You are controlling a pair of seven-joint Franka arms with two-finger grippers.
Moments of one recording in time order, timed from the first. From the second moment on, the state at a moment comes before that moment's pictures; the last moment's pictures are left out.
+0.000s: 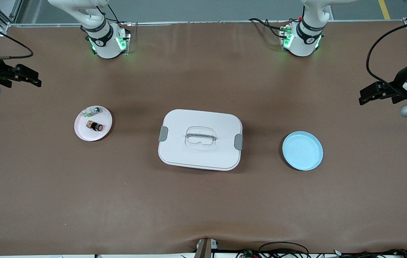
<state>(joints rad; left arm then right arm) 0.02 0.11 -0.10 -1.44 0.02 1.47 -0.10 -0.03 -0.08 -0.02 -1.74 0.00 1.49 -0.05</state>
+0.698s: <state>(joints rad) 0.03 0.11 -0.10 -1.44 0.02 1.47 -0.10 -0.03 -0.02 -0.02 -1.95 0.00 1.78 0.03</state>
